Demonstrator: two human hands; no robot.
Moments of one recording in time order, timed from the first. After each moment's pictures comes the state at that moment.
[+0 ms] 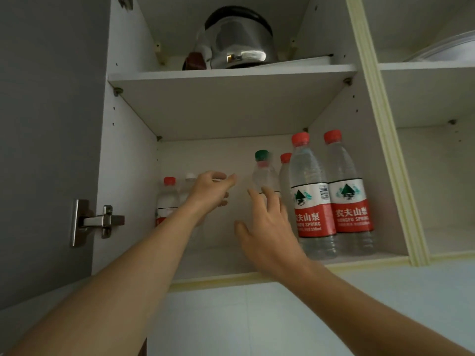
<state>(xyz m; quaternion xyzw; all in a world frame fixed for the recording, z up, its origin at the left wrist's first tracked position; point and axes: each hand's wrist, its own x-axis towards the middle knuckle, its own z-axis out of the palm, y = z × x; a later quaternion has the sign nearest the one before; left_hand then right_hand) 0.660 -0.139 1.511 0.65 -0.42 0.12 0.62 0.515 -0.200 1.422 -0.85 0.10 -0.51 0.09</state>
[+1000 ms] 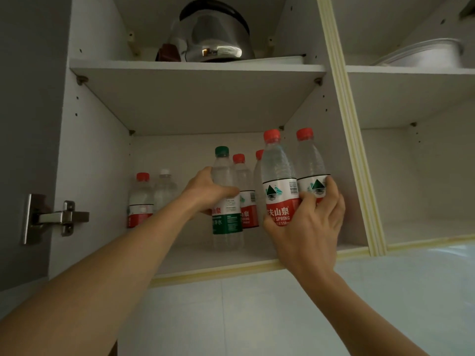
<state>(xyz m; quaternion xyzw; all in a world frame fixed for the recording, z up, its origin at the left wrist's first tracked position) 0.630 -0.167 1.507 0.71 -0.46 0.10 0.53 0.475 -0.267 1.396 -0.67 0.30 -0.68 0.04</state>
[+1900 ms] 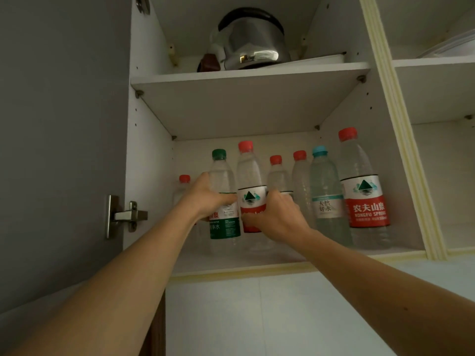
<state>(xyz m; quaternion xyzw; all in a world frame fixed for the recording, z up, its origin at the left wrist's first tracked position) 0.655 -0.087 1.502 0.71 -0.46 0.16 0.51 0.543 -0.216 1.451 -0.84 0.15 -0.47 0.22</state>
